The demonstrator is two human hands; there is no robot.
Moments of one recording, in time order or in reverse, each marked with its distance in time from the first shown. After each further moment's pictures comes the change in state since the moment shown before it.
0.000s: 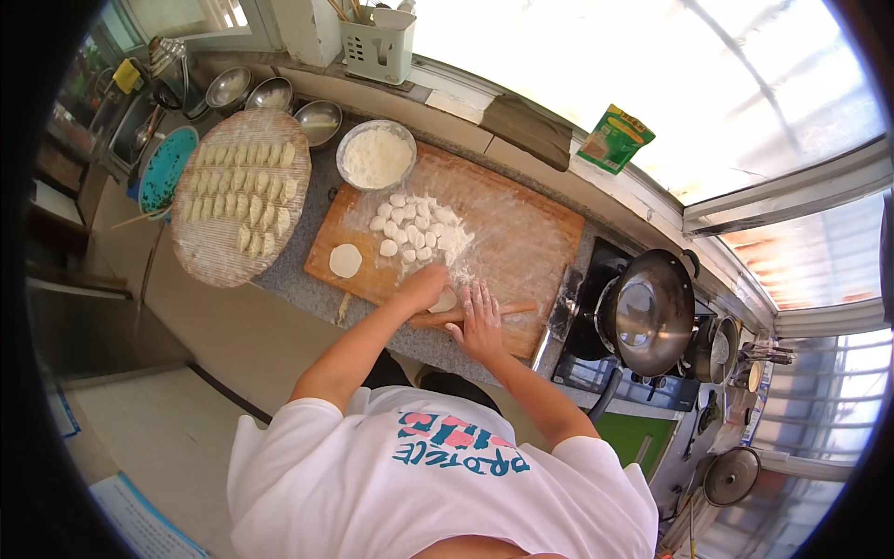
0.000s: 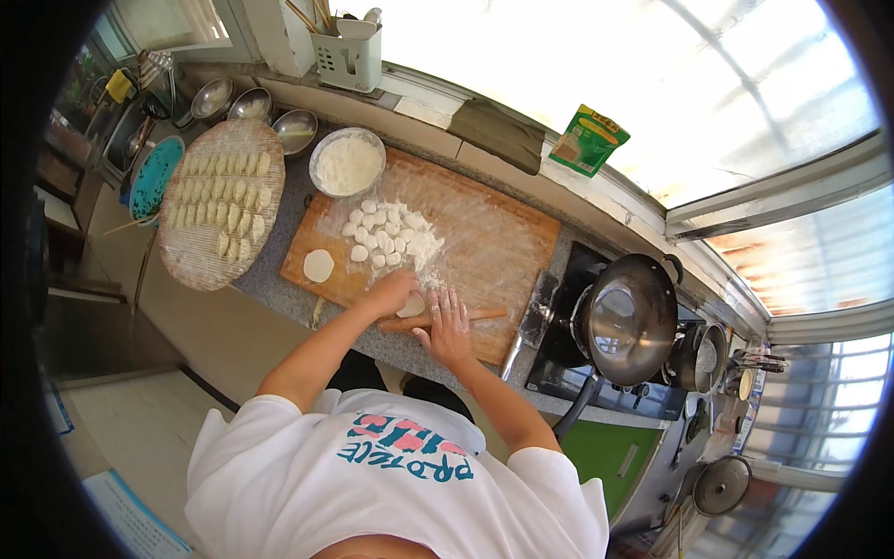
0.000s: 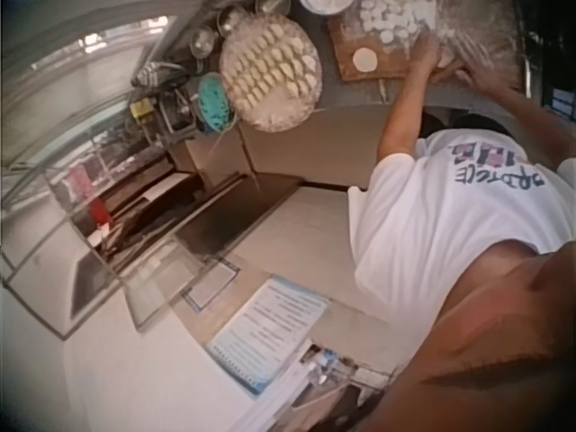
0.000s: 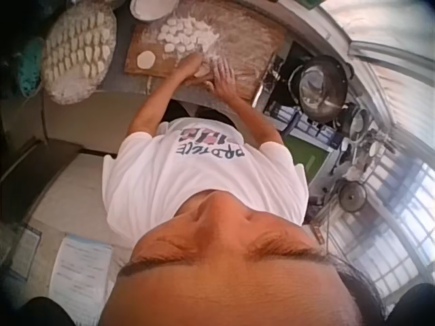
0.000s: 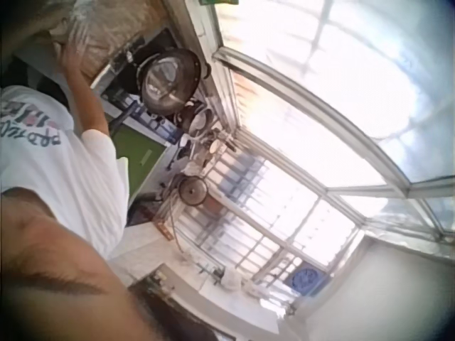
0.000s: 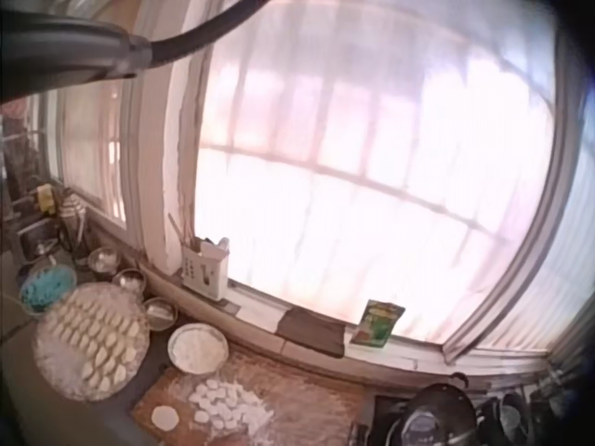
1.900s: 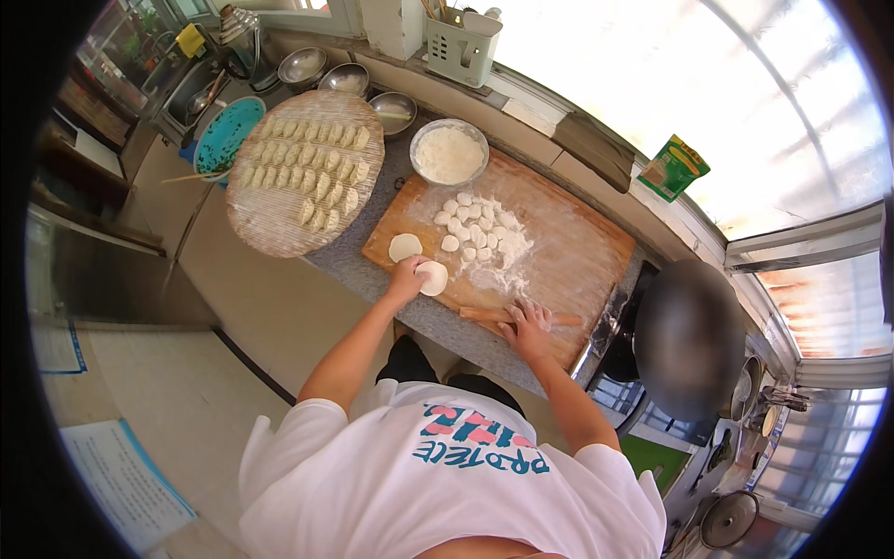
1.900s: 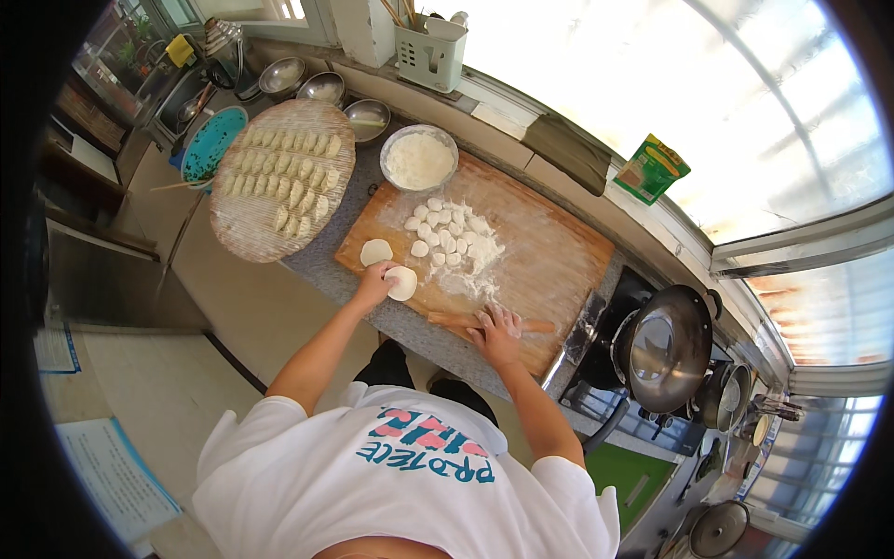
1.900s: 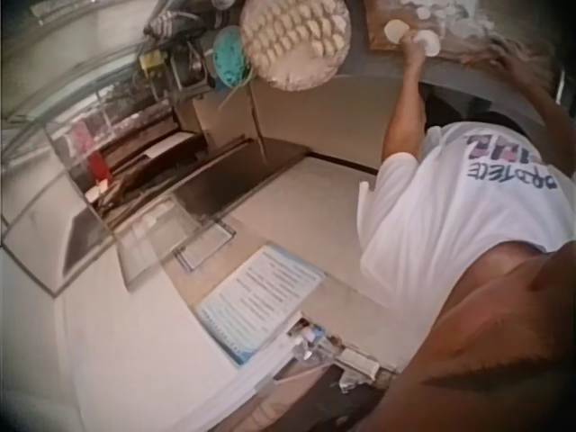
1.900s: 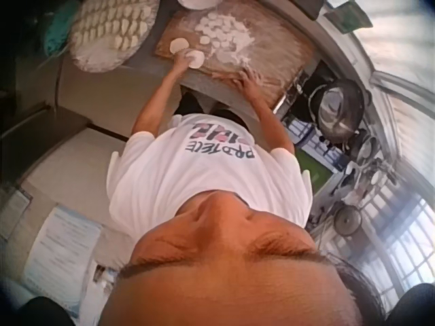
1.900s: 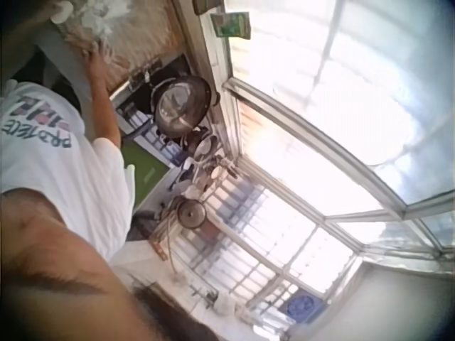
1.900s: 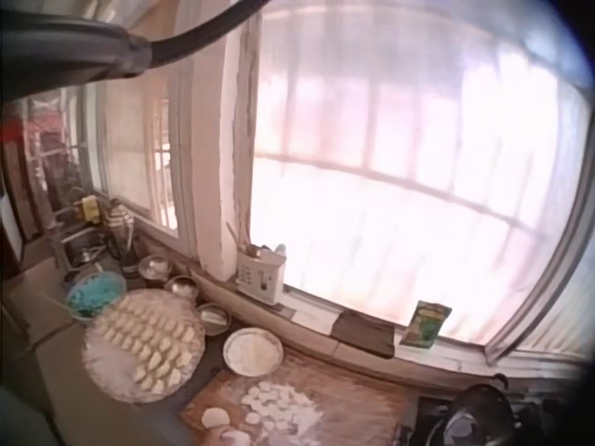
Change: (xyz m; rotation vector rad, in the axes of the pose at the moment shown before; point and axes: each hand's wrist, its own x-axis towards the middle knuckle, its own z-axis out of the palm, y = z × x) left_hand -0.104 -0.078 -0.042 -0.693 0.418 -0.613; right_hand 0.000 0.011 0.002 0.082 0.167 -0.105
